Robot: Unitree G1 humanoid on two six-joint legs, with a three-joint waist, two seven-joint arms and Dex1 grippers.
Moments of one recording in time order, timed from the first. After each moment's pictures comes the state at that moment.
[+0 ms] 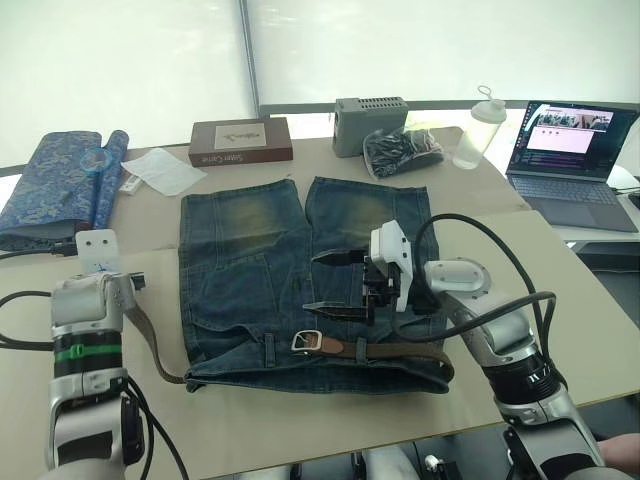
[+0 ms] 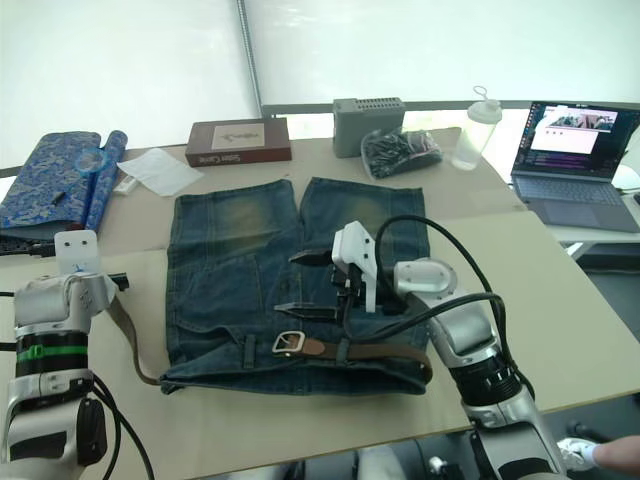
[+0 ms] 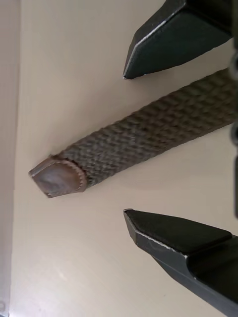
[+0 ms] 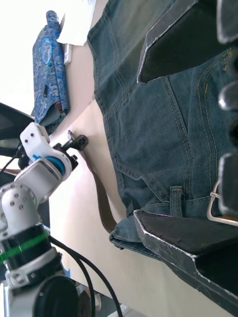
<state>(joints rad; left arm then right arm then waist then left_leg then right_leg) -0.68 0.59 0.31 0.41 -0.18 1.03 0.29 -0.56 -0.44 0.22 -0.20 0.41 0.41 1.02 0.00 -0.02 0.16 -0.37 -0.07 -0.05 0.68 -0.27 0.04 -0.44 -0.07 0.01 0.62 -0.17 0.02</state>
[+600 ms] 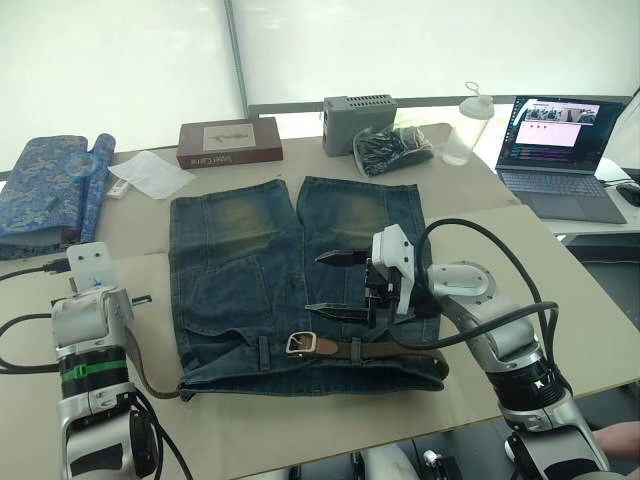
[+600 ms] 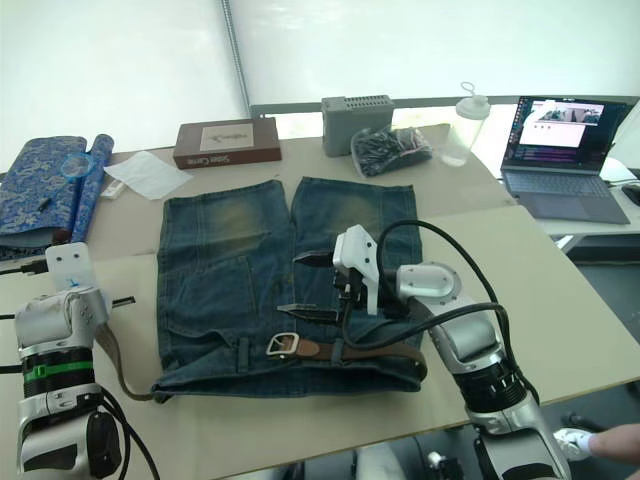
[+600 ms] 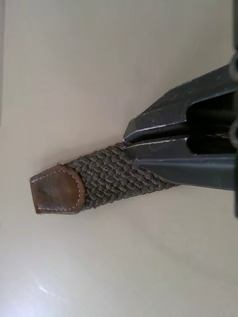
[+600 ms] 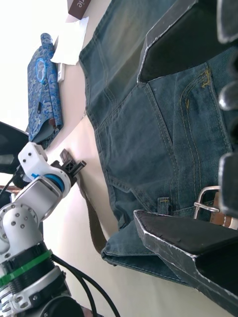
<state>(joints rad) -0.50 0.48 0.47 0.10 -0.14 1.15 0.29 -0.54 -0.46 0.22 -0.23 0.41 0.41 1.00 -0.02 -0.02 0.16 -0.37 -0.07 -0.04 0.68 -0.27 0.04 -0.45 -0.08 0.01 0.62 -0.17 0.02</state>
